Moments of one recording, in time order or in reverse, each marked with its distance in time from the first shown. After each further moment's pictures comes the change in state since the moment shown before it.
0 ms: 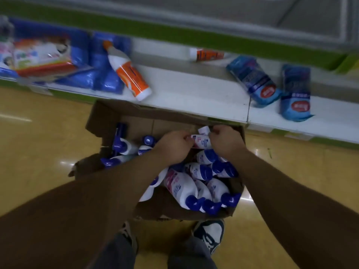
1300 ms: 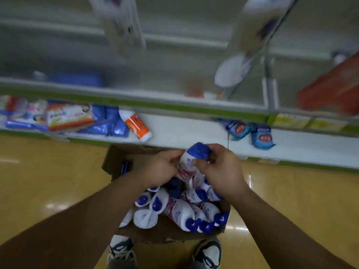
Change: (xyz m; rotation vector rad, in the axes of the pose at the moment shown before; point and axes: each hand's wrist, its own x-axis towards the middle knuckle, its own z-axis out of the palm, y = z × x) left_hand -0.086 0.057 -0.109 -0.305 -0.148 0.203; right_hand -0.149 -0.074 -0.080 0.423 0.253 -0.278
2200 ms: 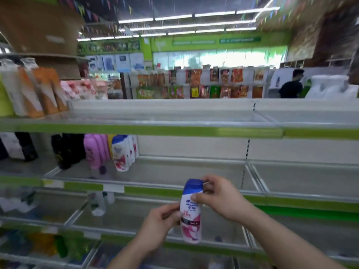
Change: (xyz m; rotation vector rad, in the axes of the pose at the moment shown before) left_hand -0.434 0.513 -0.137 -0.122 0.485 0.596; right_hand -0.286 -0.564 -0.323 -0.005 -0.023 -0.657
